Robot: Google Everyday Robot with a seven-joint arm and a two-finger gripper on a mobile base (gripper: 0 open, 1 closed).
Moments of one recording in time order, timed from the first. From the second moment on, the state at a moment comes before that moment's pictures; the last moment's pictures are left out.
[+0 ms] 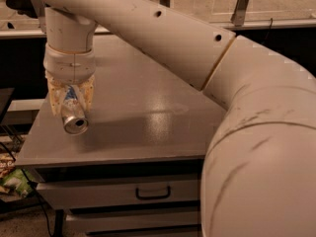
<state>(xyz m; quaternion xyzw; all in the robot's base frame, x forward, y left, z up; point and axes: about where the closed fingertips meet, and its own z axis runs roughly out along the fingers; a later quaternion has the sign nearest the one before) 0.505 0.194 0.883 -0.96 -0.24 0.04 0.14</state>
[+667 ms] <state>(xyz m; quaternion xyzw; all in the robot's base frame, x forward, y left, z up) 0.522 0.206 0.927 -0.96 -0.10 0.05 0.25</state>
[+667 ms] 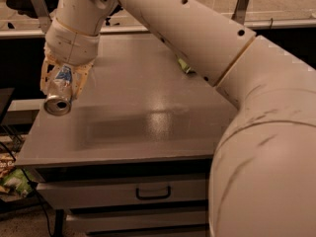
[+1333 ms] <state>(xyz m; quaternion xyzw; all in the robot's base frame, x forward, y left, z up) 0.535 0.202 0.960 -0.94 0.06 0.04 0.34</state>
